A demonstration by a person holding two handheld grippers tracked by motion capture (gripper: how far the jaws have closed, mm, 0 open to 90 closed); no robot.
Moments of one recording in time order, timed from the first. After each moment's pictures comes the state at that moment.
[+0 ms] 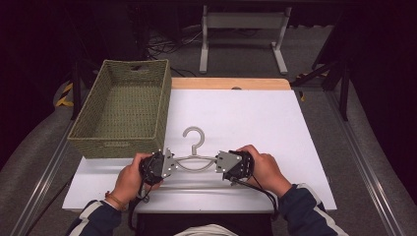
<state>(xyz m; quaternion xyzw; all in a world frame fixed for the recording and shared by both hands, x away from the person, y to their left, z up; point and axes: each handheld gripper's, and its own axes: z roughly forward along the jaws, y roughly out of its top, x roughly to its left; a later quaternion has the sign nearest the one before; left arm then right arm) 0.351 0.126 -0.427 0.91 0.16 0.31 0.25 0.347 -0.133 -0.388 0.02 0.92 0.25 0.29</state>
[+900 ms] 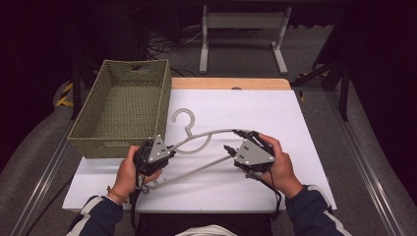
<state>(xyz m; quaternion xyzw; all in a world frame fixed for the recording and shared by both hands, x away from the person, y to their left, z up) 0.367 0.145 -0.400 0.87 0.22 0.25 0.36 0.335 -0.173 -0.351 0.11 0.82 0.37 0.42</state>
